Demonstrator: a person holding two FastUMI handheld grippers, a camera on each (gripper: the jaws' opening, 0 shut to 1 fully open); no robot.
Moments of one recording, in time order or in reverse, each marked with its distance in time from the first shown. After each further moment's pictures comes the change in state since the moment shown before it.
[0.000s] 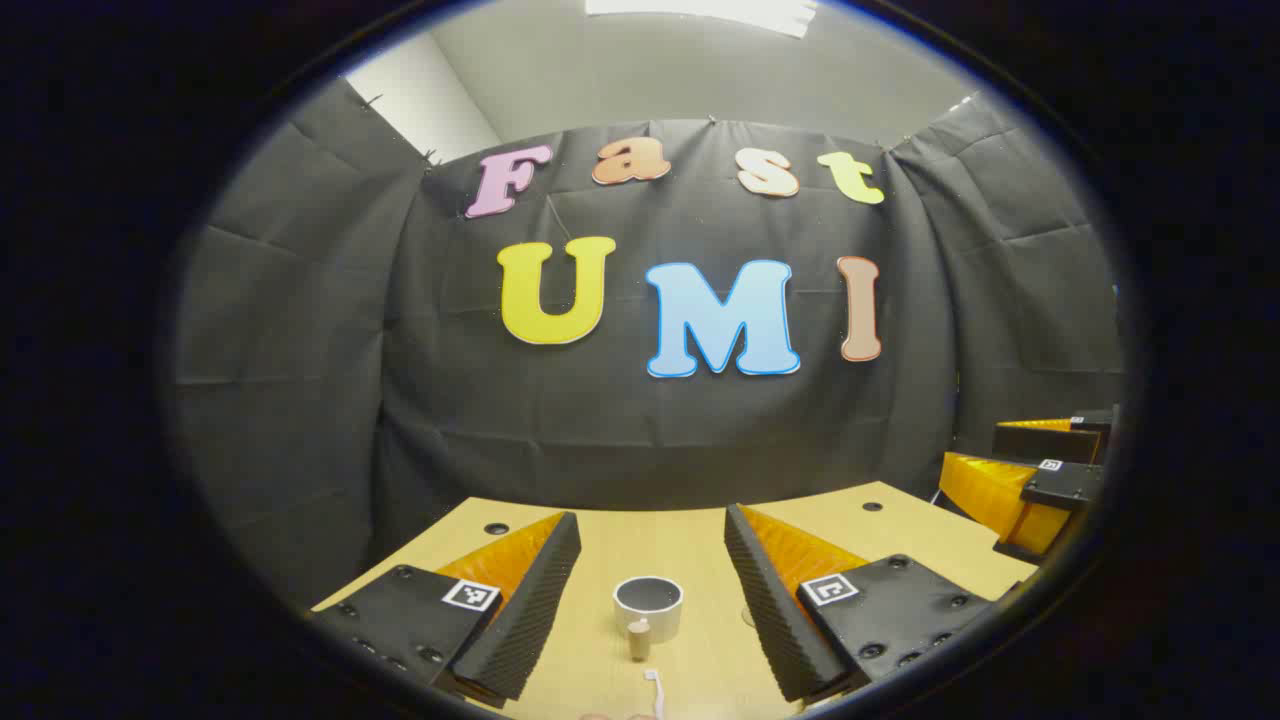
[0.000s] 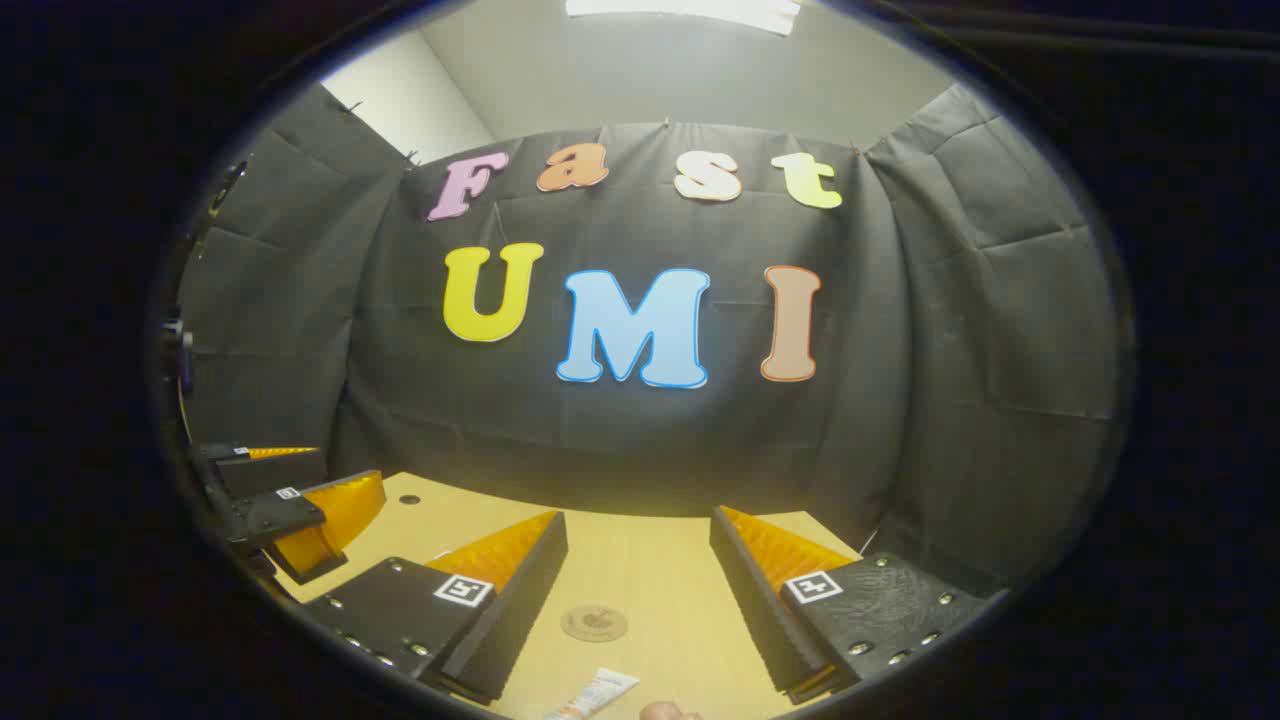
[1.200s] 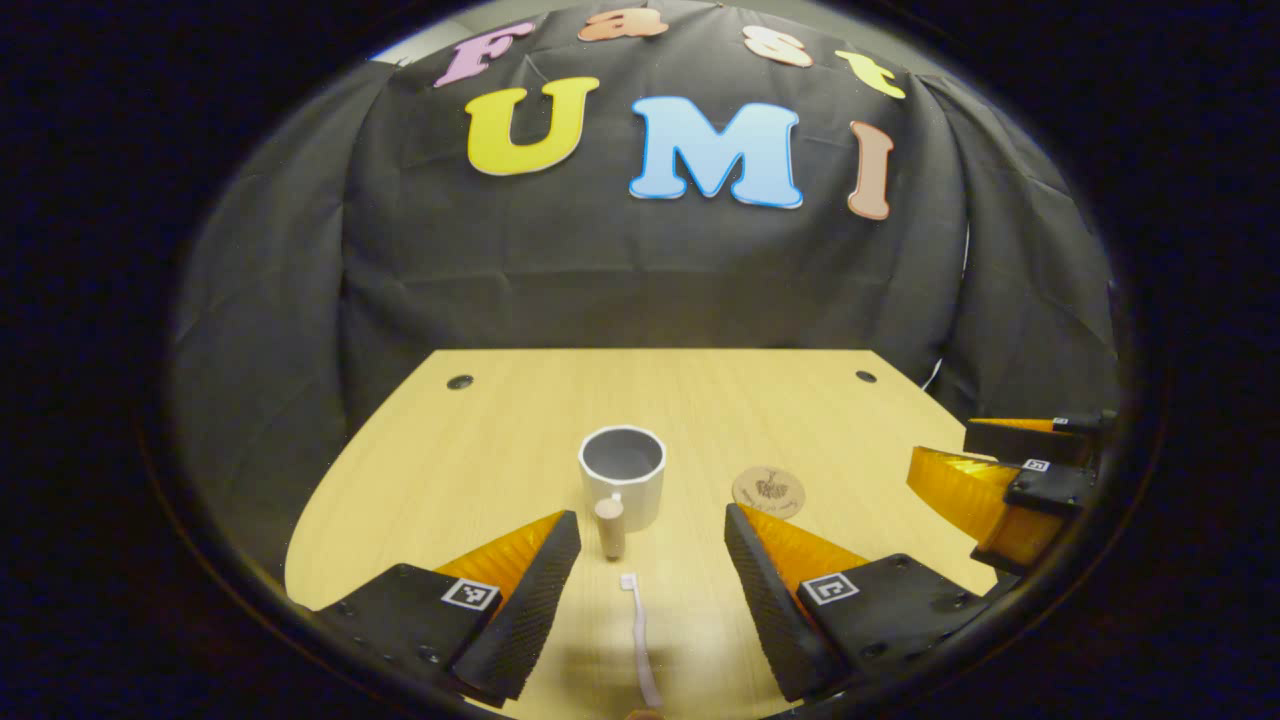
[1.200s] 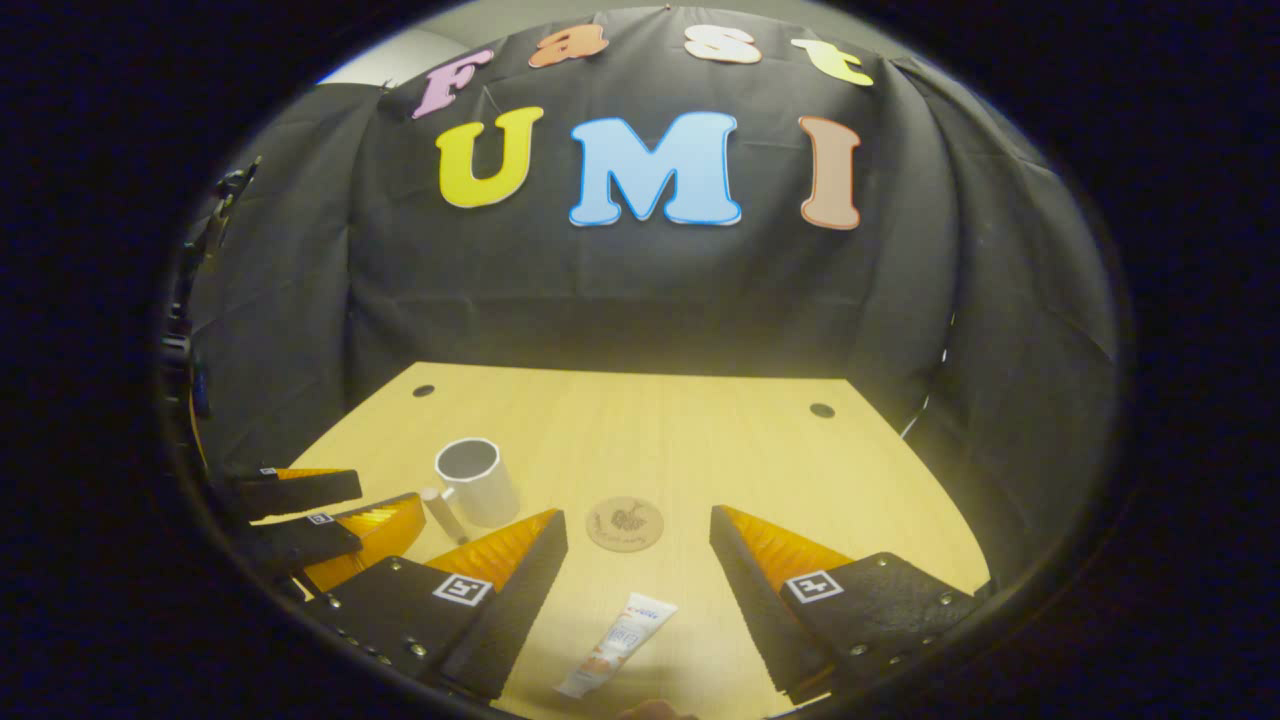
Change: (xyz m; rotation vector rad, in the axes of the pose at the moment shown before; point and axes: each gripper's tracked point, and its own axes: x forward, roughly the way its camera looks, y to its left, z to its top) left arm 0.020 -0.010 -0.160 -0.047 0.553 -0.037; right arm 0.024 0.023 -0.131 0.055 0.508 0.073
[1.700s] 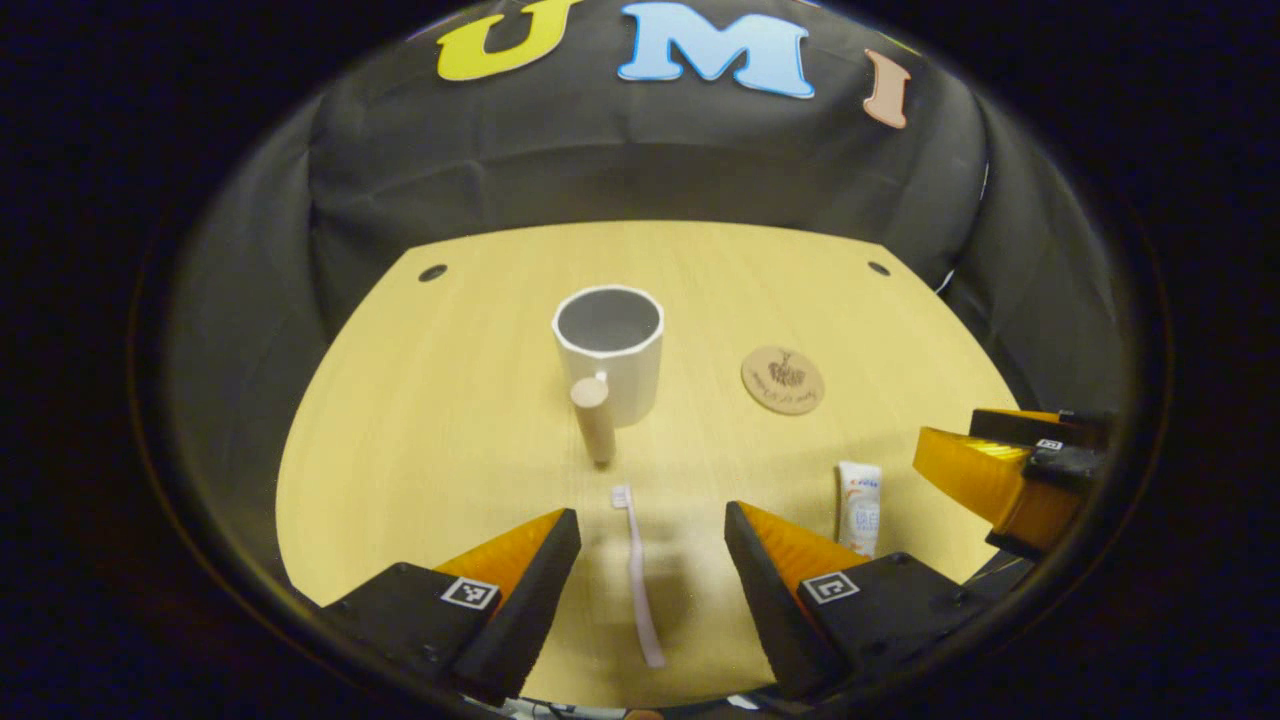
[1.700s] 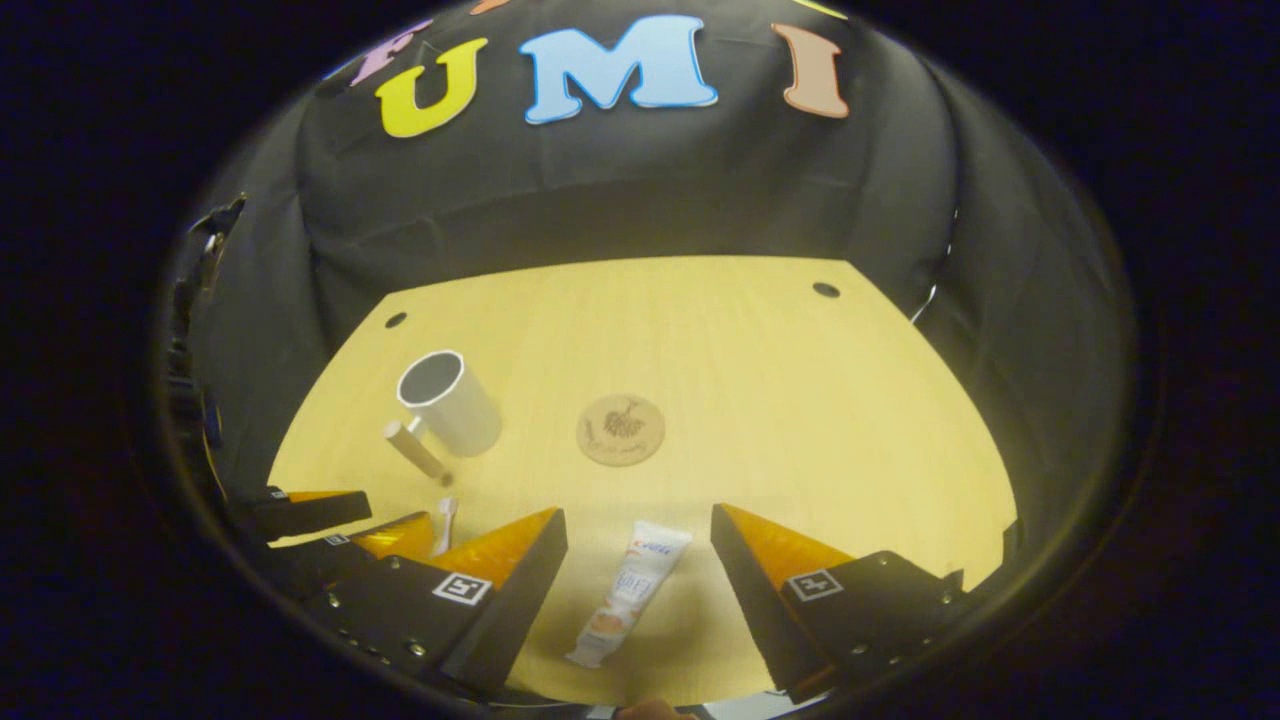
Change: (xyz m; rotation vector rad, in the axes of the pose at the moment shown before) left arm 0.026 0.001 -0.092 0.004 0.380 -0.013; right arm 0.024 0.006 -0.073 0.115 0.350 0.001
